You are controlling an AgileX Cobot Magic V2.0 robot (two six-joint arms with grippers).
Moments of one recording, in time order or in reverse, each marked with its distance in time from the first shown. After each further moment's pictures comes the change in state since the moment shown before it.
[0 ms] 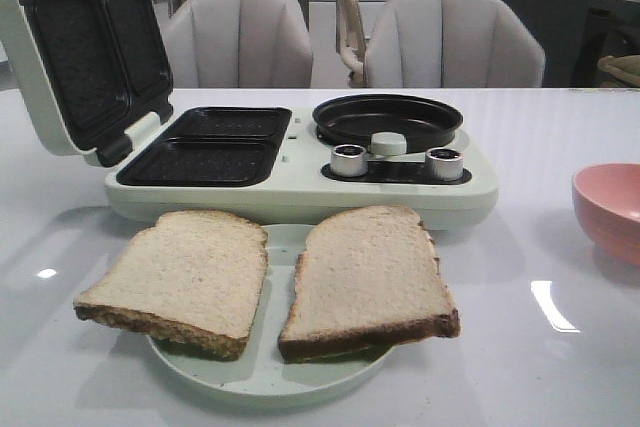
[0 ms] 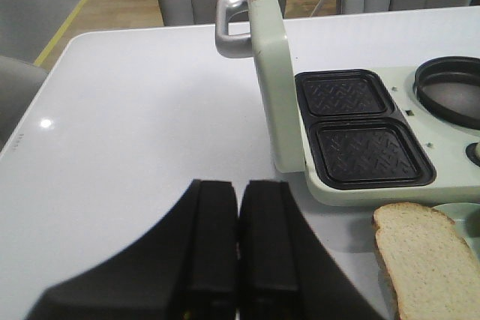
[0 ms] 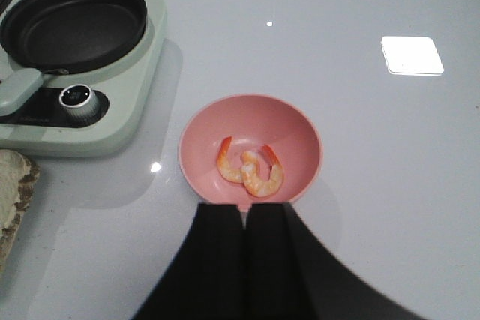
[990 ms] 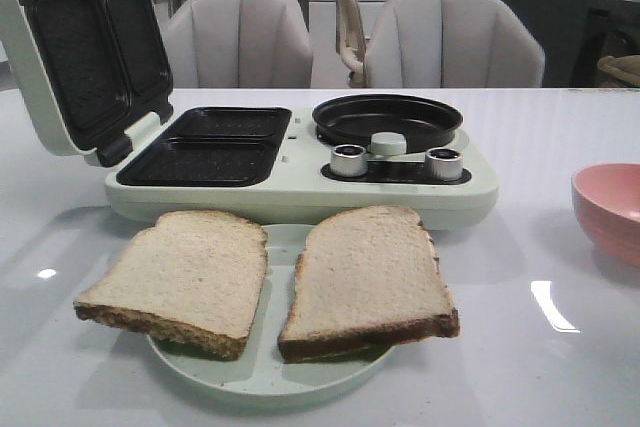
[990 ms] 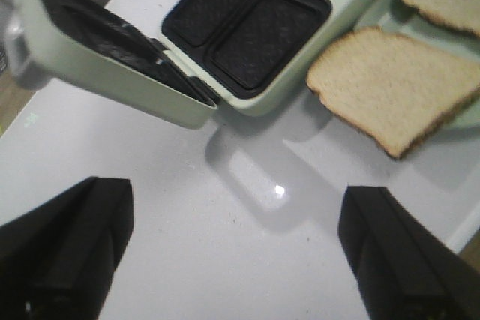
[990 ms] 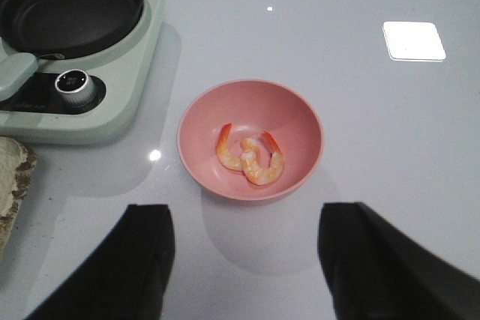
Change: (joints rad) left arm -0.489 0.188 0.075 0.333 0.023 0.337; right arm 0.000 0.006 0.000 0.000 0.014 0.000
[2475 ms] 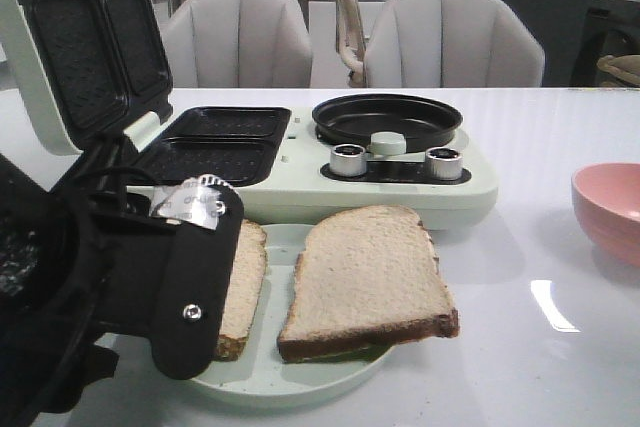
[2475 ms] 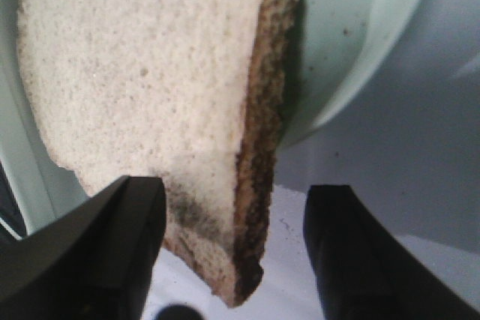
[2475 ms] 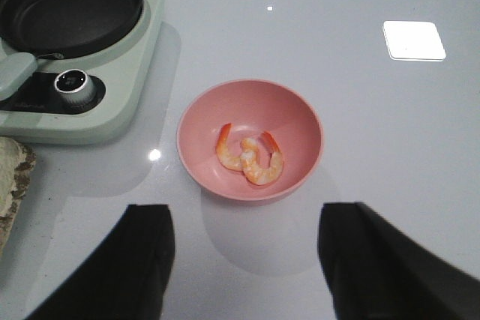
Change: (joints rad) left arm -0.431 1.019 -0.018 1.093 -0.030 -0.921; right arm 0.000 0.000 0.000 0.000 0.000 0.000
